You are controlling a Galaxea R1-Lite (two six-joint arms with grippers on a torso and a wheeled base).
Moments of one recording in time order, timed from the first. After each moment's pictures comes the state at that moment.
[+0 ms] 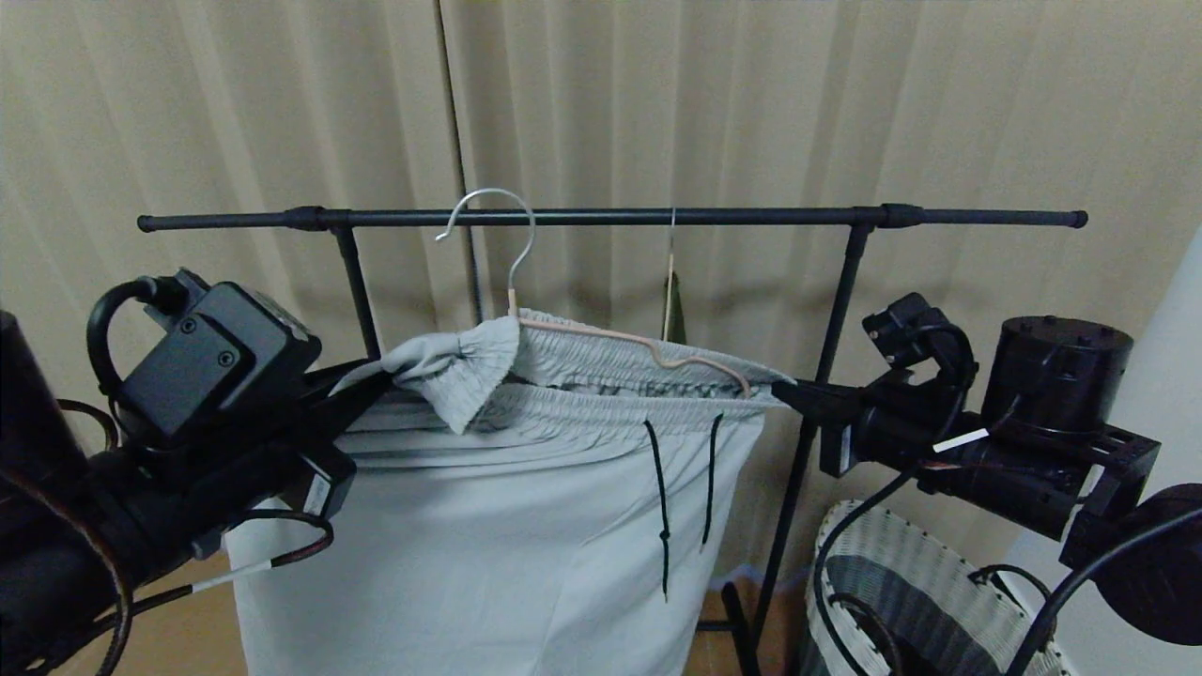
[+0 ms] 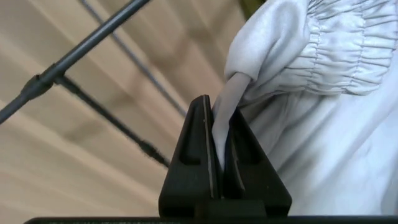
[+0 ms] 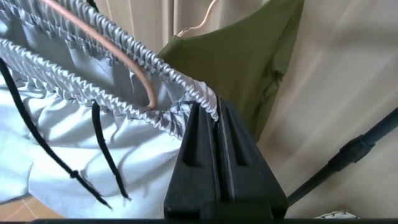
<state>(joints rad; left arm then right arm) -0.47 1.30 -0.50 -0.69 0.12 0.57 0.36 1.74 -0.62 -0.91 0.18 -0.04</state>
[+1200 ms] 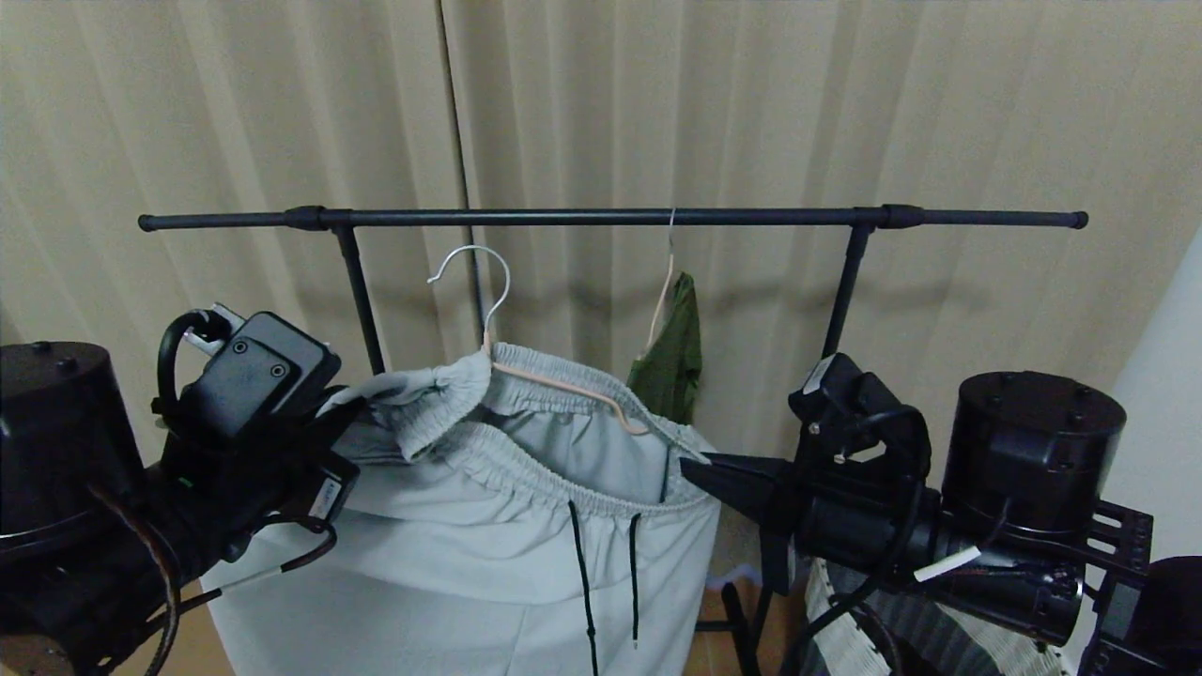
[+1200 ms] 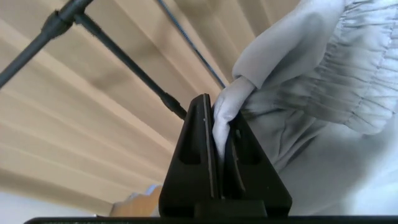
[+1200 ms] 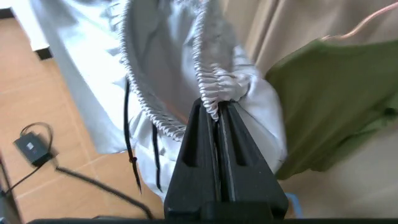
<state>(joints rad) -0.47 1.37 -0.48 -0.68 0.33 0.51 0.70 1.69 -0.55 -0.91 0.19 -0.03</state>
